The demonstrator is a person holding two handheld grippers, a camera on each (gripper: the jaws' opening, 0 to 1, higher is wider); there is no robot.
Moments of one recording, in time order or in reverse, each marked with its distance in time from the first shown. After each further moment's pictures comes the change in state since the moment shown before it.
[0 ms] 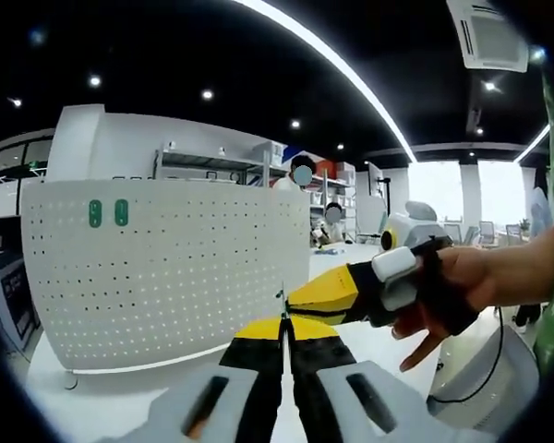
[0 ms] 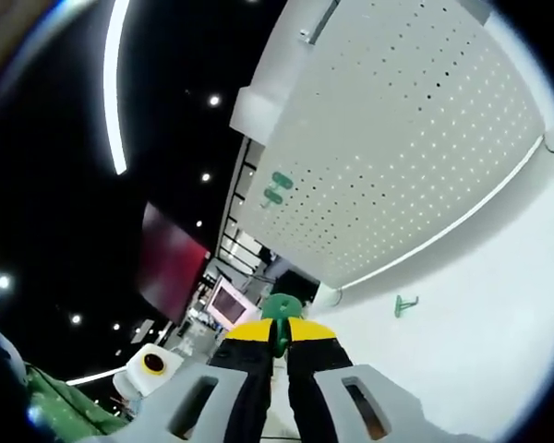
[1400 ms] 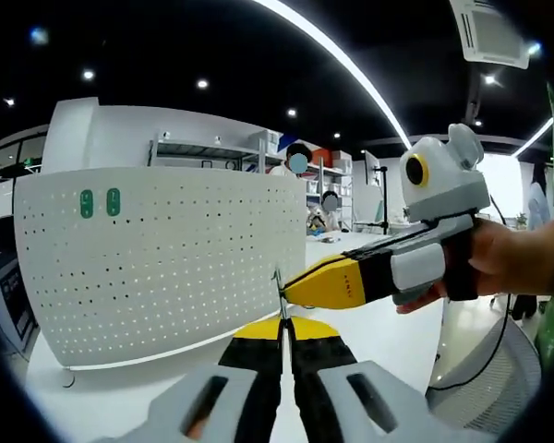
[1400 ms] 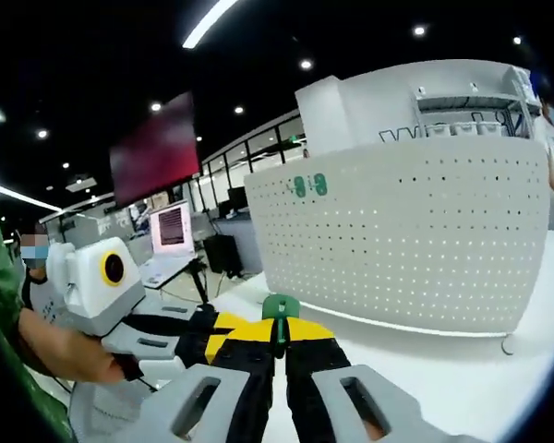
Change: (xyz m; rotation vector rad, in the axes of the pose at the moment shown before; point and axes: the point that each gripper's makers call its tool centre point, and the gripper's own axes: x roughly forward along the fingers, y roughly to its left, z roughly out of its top) left arm 0.008 -0.002 -0.013 0.001 0.060 -0.021; right arm 0.001 0.012 -0.004 -0.791 0.103 -0.204
